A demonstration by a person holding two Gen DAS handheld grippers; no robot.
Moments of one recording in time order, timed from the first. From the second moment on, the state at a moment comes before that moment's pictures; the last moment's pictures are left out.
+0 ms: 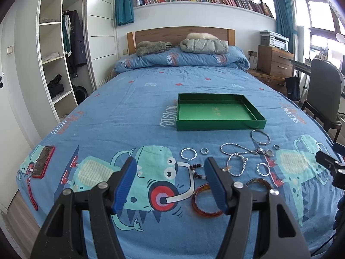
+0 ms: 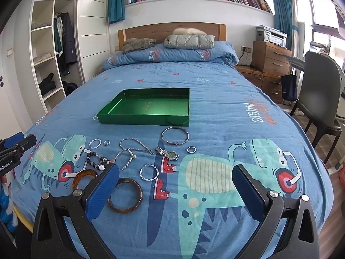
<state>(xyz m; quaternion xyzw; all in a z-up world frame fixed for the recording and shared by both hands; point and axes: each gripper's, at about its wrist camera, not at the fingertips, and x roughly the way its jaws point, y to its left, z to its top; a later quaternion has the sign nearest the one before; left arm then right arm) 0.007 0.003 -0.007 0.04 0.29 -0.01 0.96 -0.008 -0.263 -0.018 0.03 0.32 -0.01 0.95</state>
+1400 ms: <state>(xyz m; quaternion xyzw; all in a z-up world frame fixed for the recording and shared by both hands) 0.045 -0.010 -0.059 0.04 0.35 -0.03 0.94 0.019 -0.252 -0.058 0.05 0.37 0.04 0.93</state>
